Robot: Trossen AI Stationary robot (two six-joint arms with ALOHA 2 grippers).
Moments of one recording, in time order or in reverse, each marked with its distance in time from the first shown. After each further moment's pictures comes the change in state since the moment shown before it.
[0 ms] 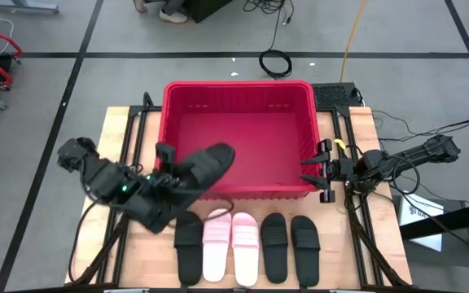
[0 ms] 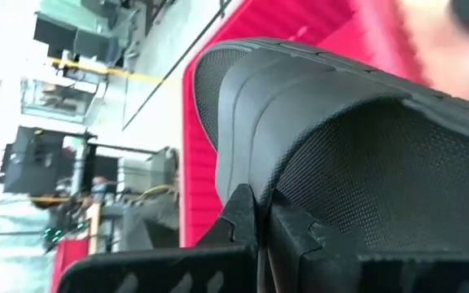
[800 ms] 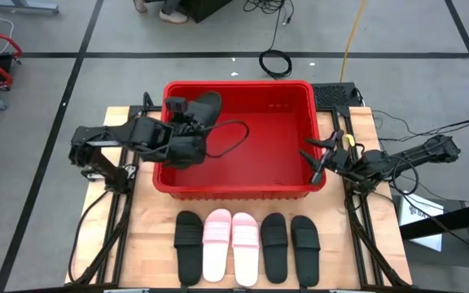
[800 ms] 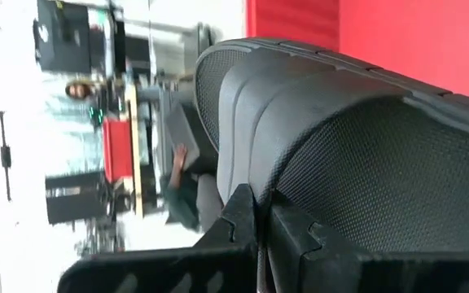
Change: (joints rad) left arm 0.471 0.002 -0.072 0.002 -0.016 0.169; right arm 0.000 0.000 0.000 0.000 0.497 -0.181
